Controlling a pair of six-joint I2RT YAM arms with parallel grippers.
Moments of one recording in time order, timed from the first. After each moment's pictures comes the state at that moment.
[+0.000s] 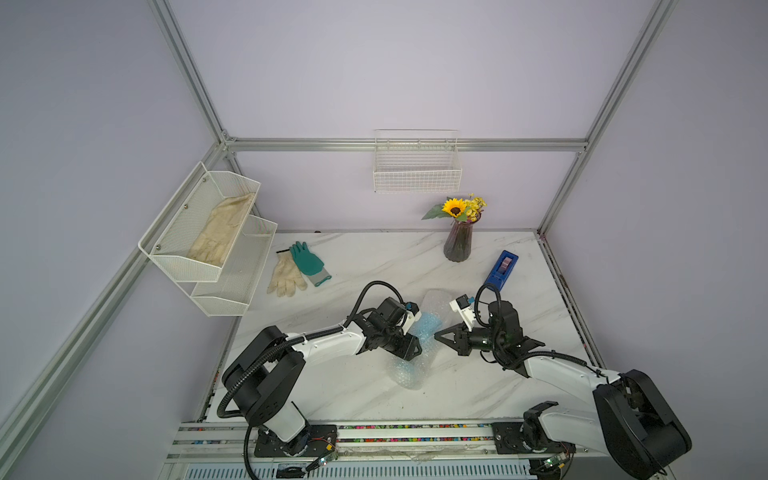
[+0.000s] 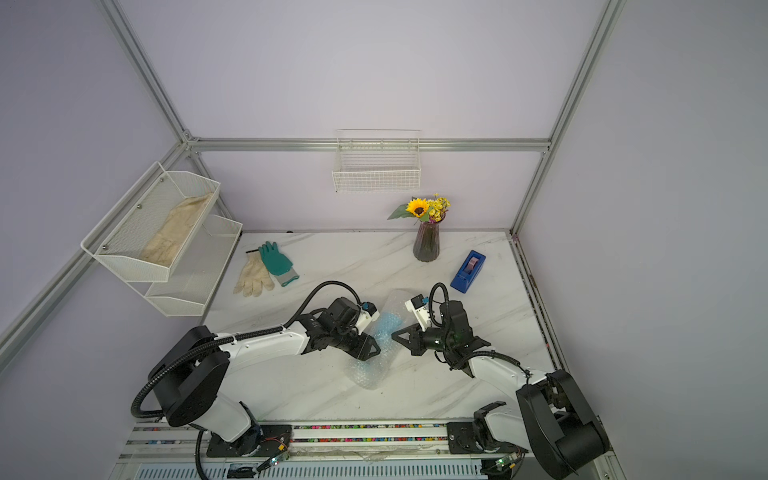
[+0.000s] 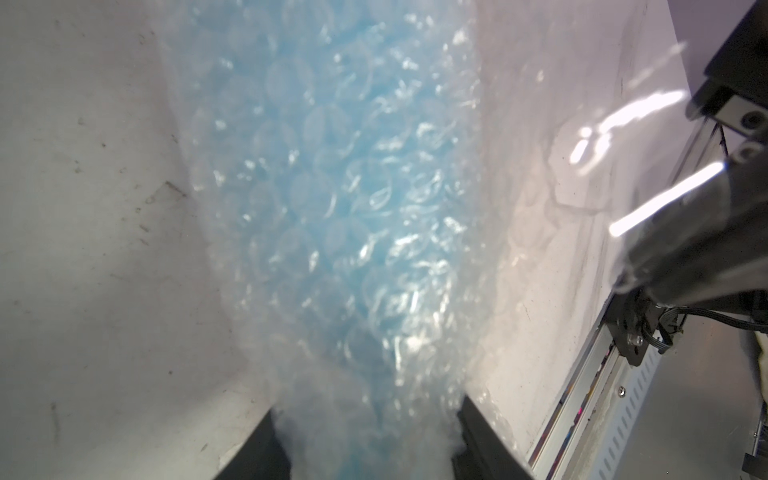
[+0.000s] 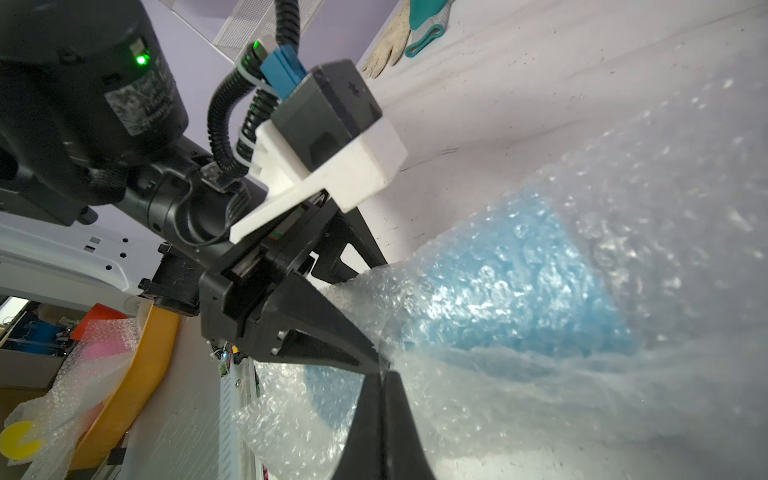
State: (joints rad) left arm -0.78 1.59 0.89 -0.28 0.34 -0.33; right arm 0.37 1.23 0.41 0.29 -0.84 0.31
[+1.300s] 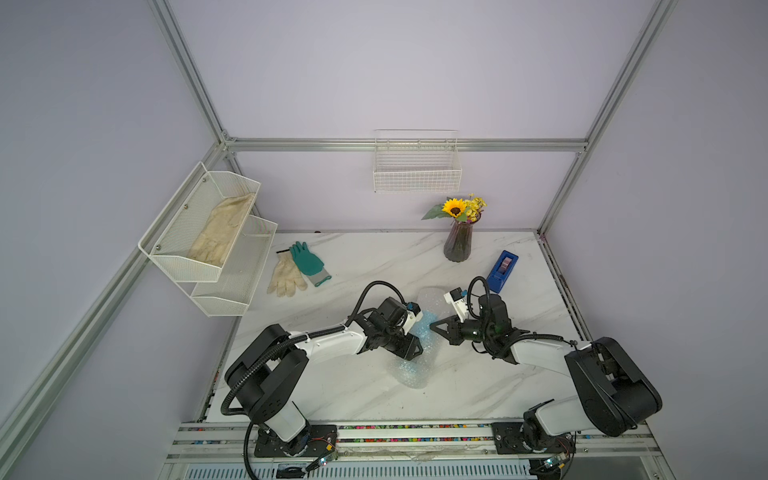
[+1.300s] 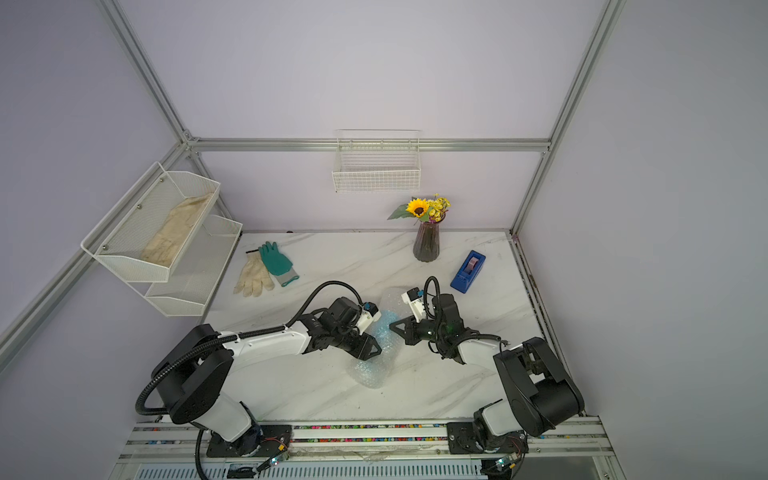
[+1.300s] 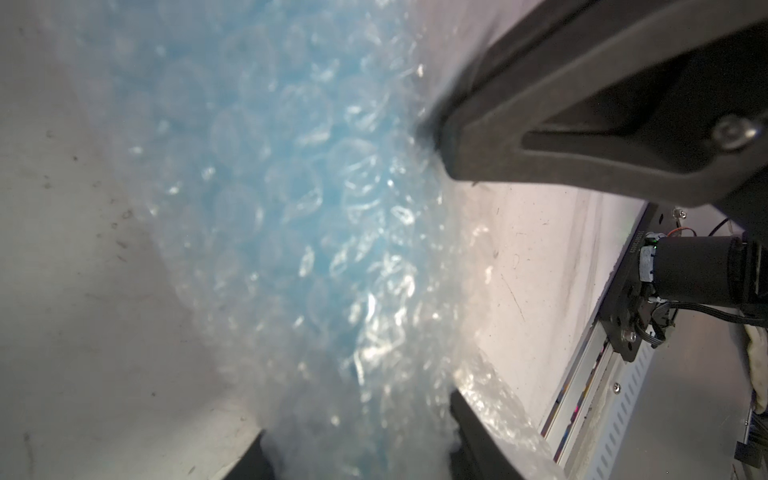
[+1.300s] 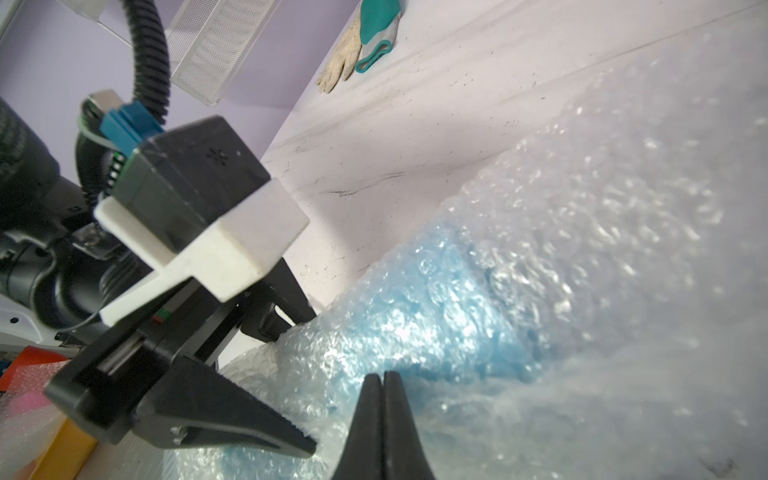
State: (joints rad) left arm -0.77 1.61 0.89 -0.25 0.37 -0.31; right arm 0.37 1.45 0.49 0.41 -0.75 0.32
